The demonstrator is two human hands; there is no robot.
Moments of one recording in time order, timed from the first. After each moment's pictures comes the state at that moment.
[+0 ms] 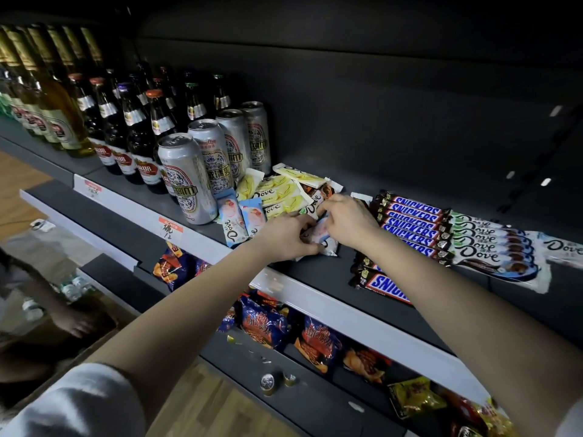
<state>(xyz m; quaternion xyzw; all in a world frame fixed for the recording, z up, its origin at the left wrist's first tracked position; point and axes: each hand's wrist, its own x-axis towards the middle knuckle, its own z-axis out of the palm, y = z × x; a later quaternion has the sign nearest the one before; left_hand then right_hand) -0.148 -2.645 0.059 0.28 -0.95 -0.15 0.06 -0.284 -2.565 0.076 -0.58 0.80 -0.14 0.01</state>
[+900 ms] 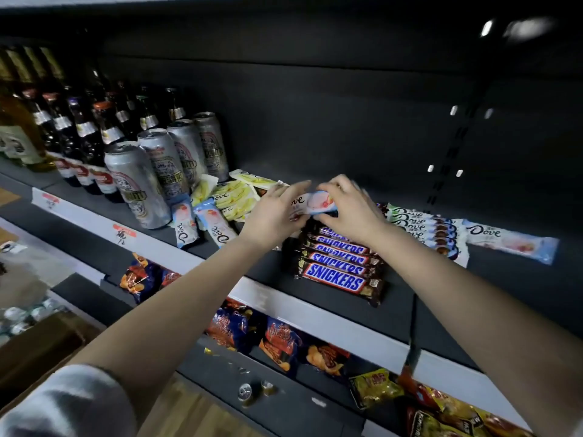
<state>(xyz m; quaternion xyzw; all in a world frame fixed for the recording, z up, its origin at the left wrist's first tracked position) -0.201 -2.577 0.089 0.17 -0.92 -0.14 0.32 -0.347 -2.473 0.099 -0.60 0.77 -0.20 -0.10</state>
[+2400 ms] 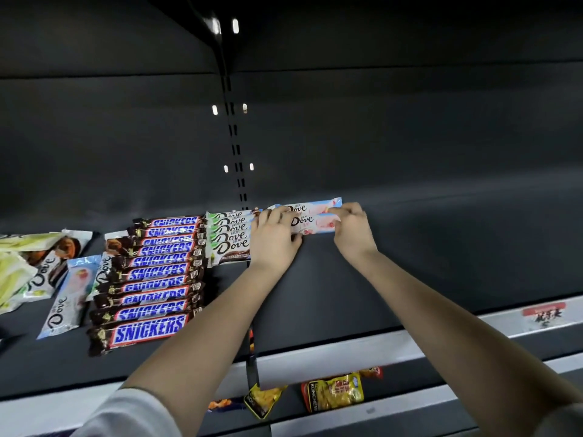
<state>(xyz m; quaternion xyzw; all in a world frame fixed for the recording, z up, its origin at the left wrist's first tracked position) -0.417 -2.385 0.031 0.07 -0.96 -0.12 0.25 -0.482 -2.234 0.038 -0.19 0.93 -0.29 -0.11</state>
